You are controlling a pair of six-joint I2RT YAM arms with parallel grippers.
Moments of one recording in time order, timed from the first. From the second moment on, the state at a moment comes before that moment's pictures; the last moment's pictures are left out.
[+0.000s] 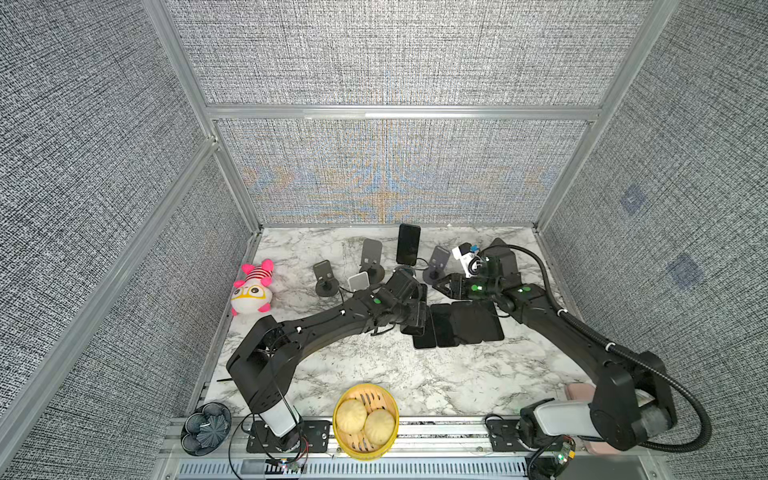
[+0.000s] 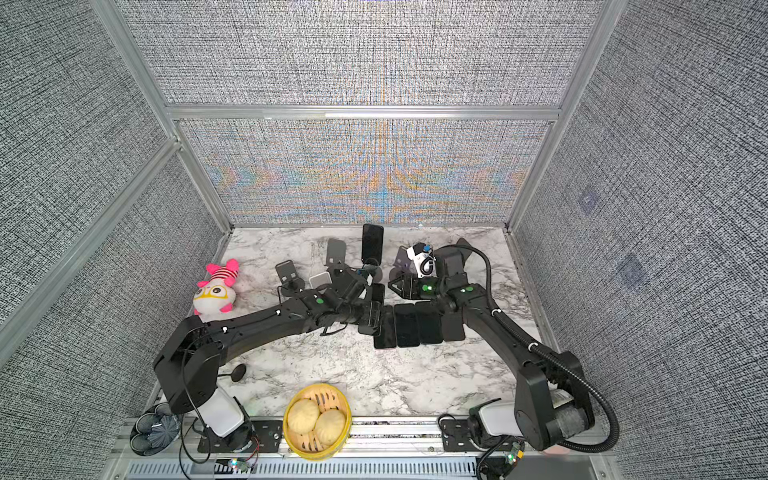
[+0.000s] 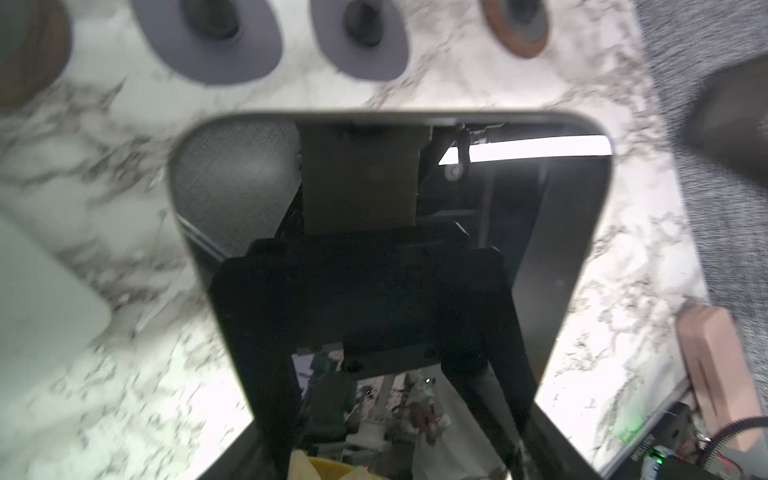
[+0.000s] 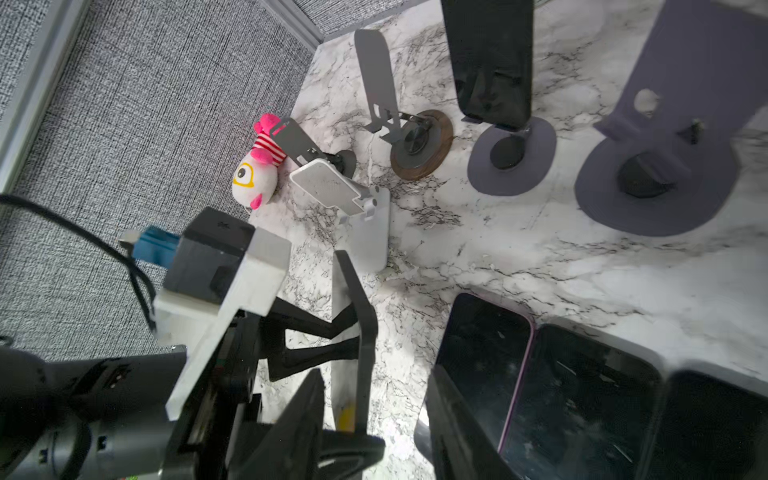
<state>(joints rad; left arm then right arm) -0.89 1.66 1.16 -0.43 0.04 -0.64 0.32 1.35 0.95 -0.23 -0.60 0.41</state>
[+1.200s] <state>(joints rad) -0.87 1.97 1.38 -0.80 -0.09 -0.88 0.17 1.15 0.75 -0.27 -0.50 0.39</state>
